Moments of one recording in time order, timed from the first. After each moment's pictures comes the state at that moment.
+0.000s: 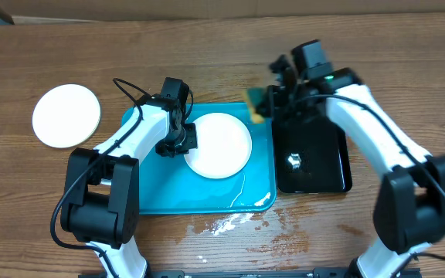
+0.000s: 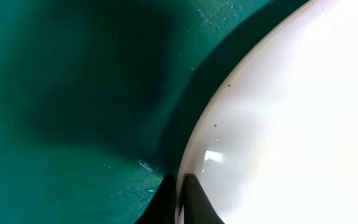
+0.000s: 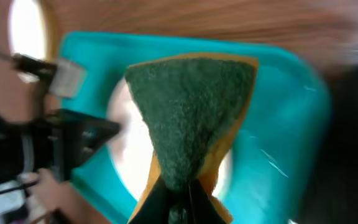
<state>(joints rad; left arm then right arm) -0.23 1.91 1.23 -0.82 0.07 -0.36 0.29 1.85 1.47 -0.79 -0.53 0.31</state>
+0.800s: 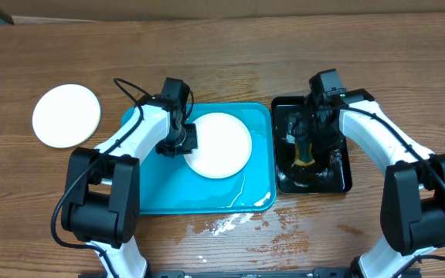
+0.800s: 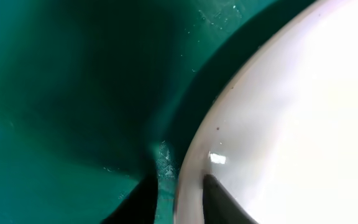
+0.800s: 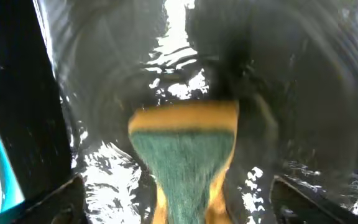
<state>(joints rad) -0.24 1.91 1.22 -0.81 0.06 -0.34 0.21 1.83 1.22 -0.79 -0.10 0.31</state>
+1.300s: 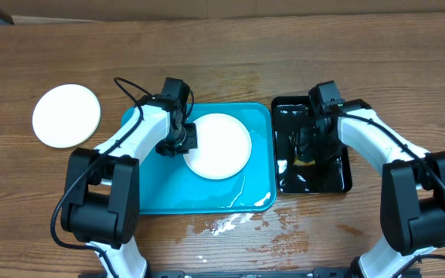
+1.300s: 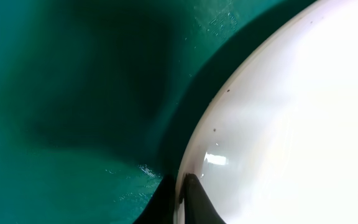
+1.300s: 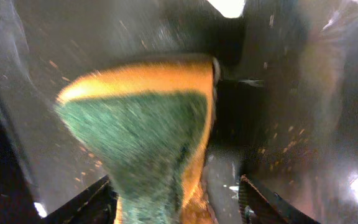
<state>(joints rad) -0.24 1.91 1.22 -0.81 0.06 -0.34 0.21 1.83 1.12 -0.77 -0.08 0.31</state>
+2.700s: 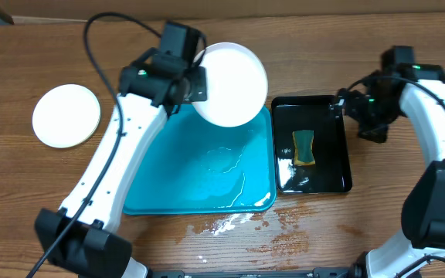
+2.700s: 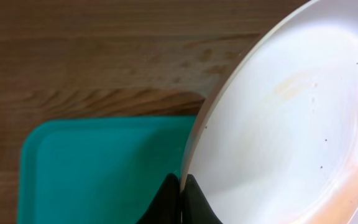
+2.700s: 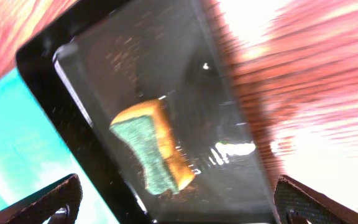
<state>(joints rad) -0.38 1.72 1.68 -0.96 -0.13 -0.34 -0.14 1.83 1.46 -1.13 -0.34 0.31</state>
